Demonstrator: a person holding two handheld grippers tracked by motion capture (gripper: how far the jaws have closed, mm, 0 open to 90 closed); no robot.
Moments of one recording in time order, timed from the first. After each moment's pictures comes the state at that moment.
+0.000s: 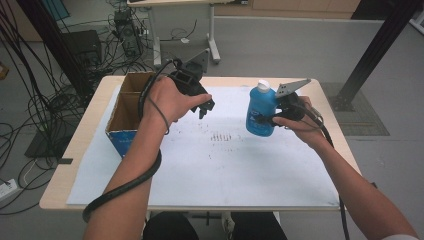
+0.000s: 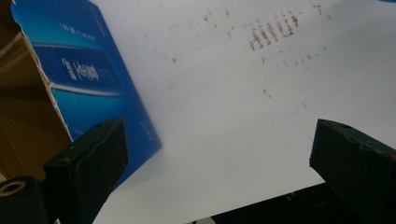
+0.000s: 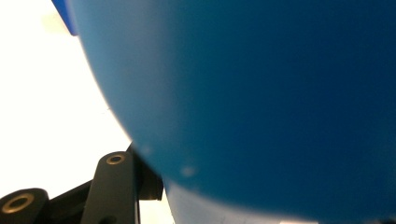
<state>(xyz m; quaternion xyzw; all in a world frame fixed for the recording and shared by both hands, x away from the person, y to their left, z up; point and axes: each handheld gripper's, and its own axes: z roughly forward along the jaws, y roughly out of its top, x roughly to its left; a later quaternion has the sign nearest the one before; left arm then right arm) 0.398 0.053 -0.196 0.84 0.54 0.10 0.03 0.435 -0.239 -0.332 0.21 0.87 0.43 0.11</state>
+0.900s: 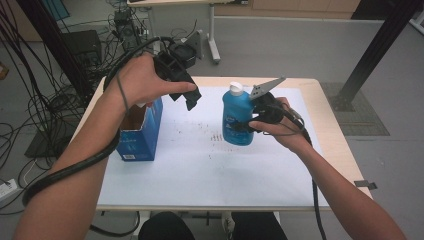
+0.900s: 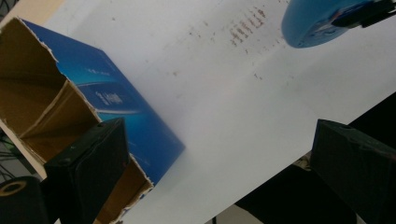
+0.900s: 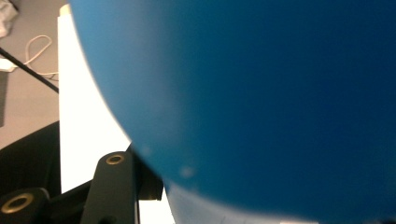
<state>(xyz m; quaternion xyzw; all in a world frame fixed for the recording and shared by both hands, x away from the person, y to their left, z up) 0.379 0.077 -0.143 0.91 0.40 0.10 0.05 0.401 -0.162 -0.303 0.18 0.89 0.42 0.05</state>
